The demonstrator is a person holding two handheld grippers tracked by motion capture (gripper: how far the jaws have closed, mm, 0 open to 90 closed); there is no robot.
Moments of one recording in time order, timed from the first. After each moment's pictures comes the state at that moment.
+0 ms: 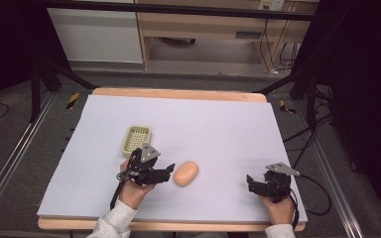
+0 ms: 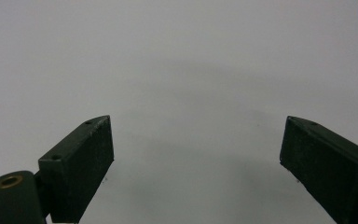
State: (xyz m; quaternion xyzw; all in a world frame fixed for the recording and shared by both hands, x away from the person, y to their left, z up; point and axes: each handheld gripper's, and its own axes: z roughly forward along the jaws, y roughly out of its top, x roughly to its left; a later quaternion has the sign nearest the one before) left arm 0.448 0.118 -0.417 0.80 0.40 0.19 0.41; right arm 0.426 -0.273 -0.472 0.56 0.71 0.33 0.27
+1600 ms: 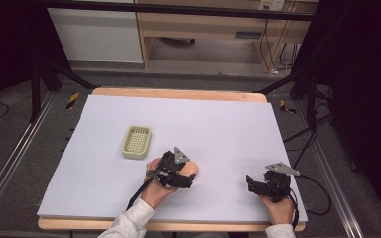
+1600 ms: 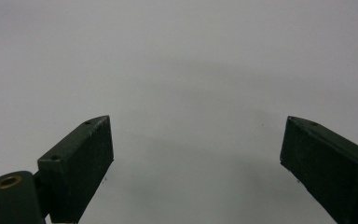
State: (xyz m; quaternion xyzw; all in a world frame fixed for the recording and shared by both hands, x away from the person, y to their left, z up) left arm 0.463 0.053 -0.444 0.86 0.35 0.15 0.35; right arm 0.427 -0.272 -0.472 0.57 0.71 0.33 0.26
